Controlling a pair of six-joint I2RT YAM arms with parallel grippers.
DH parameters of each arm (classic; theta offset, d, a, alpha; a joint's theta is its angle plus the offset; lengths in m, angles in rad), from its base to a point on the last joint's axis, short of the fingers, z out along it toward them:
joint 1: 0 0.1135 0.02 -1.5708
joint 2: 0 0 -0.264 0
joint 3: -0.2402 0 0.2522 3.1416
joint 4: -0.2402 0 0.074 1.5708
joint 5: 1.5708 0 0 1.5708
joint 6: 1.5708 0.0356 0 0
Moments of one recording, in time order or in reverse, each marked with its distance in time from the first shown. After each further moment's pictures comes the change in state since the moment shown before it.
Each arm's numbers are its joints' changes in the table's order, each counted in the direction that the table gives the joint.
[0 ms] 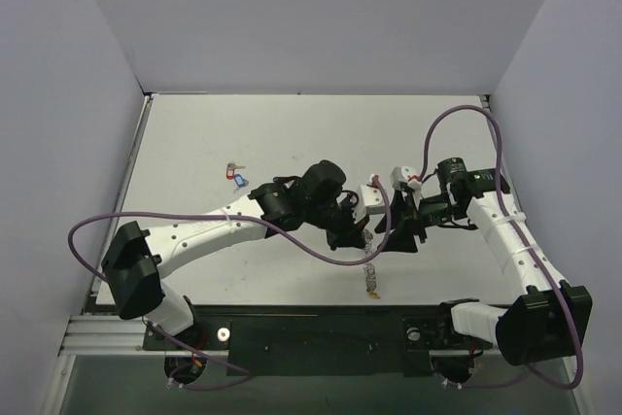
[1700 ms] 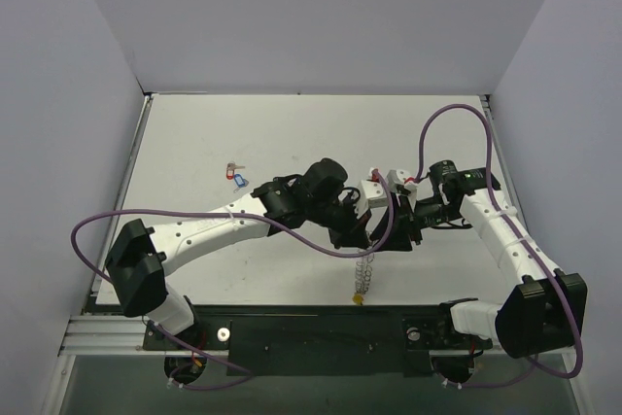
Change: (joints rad) left arm 0.003 0.027 -0.019 0.002 0.028 -0.104; right arm 0.039 0.040 0.025 0.003 -0.051 -0.047
